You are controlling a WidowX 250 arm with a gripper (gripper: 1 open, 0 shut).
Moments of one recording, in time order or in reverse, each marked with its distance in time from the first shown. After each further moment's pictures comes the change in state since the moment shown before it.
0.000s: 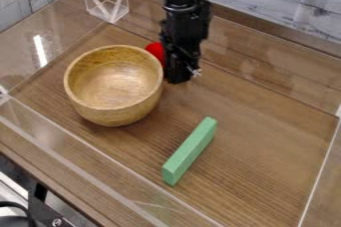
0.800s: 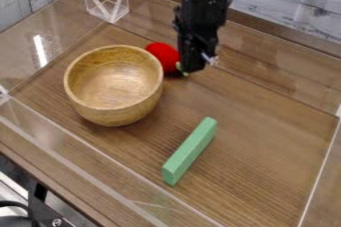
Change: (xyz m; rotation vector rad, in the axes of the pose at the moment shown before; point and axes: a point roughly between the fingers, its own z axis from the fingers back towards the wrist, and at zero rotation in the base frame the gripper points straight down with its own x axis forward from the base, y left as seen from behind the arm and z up) arm 0.005 -0.013 0.028 -0.026 0.011 0.001
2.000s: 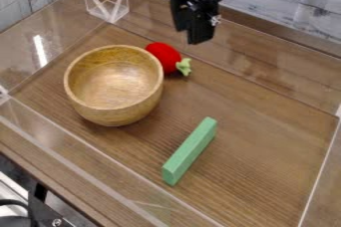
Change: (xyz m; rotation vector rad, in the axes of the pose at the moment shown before) arm -0.010 0.013 0.047 0.029 -0.082 0.167
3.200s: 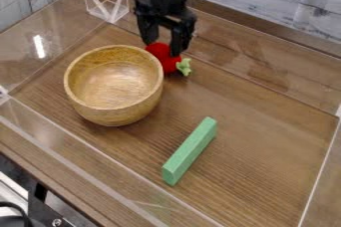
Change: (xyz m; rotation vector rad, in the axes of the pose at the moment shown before) arm 0.003 0.063 -0.055 0.111 -0.029 0.391
